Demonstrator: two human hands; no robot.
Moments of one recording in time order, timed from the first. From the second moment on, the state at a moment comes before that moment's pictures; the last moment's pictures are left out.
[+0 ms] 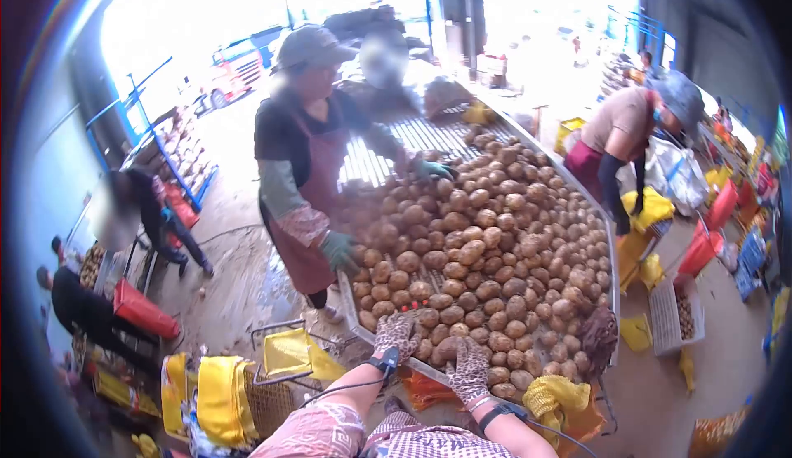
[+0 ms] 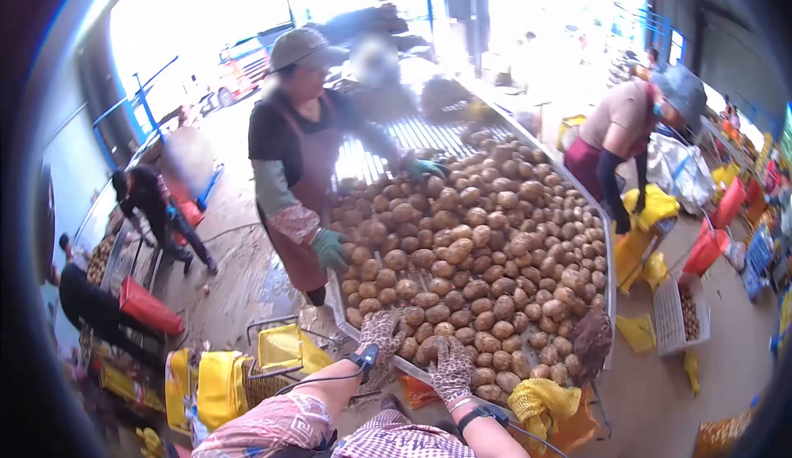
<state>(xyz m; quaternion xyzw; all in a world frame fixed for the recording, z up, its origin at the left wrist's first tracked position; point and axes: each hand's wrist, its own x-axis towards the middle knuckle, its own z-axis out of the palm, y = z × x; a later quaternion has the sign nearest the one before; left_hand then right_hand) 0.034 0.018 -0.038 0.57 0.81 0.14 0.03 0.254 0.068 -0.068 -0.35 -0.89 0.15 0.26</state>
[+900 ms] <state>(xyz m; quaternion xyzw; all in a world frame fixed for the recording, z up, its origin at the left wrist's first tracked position) 0.034 0.019 -0.015 0.55 0.82 0.15 0.11 0.253 0.074 -0.079 -0.36 -0.88 0.17 0.27</state>
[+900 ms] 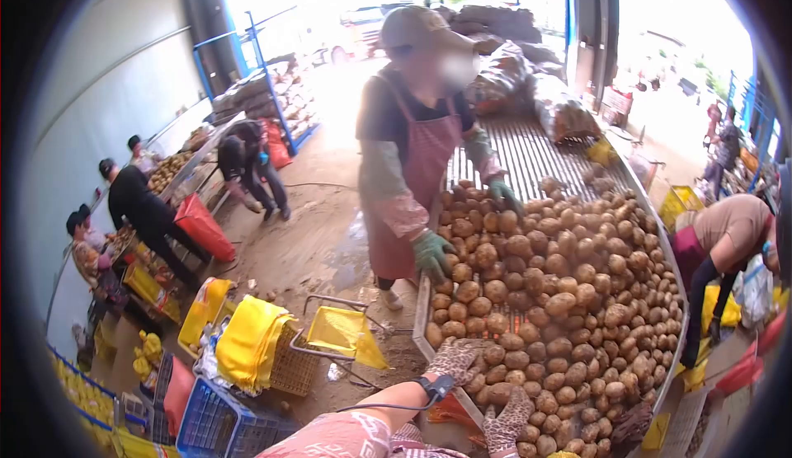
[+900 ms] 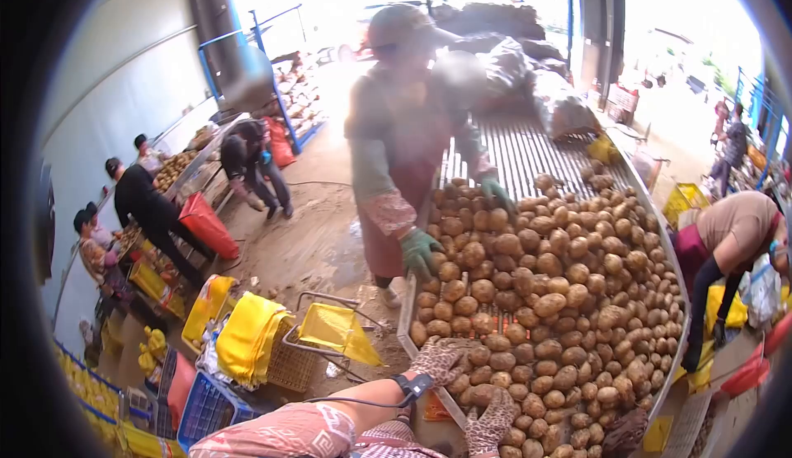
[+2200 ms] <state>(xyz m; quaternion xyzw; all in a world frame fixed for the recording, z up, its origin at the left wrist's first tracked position) 0.033 0.022 -0.027 0.59 0.79 0.11 0.11 0.253 0.069 -0.058 -0.38 -0.88 0.19 0.22</state>
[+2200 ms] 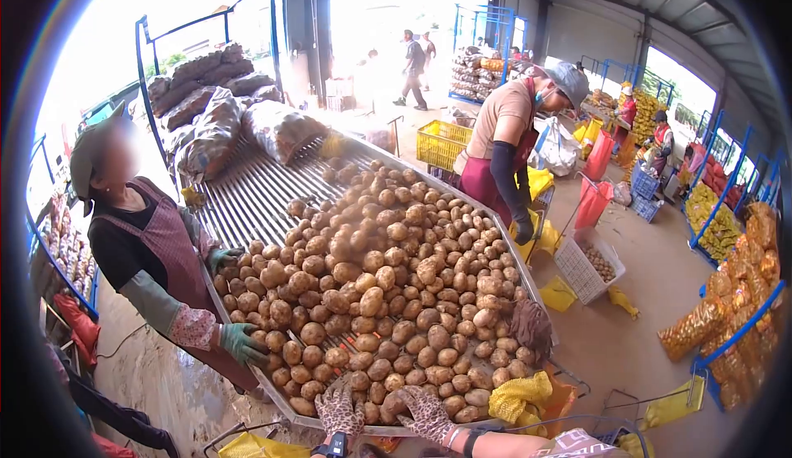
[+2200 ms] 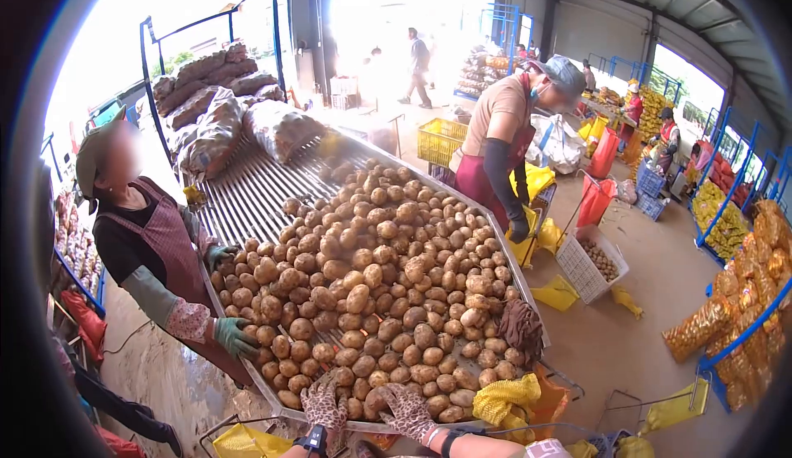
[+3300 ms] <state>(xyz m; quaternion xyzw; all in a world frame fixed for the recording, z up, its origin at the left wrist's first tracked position) -0.038 0.026 -0.020 0.79 0.56 0.21 0.15 0.184 0.061 -0.009 -0.62 -0.66 0.39 0.18</state>
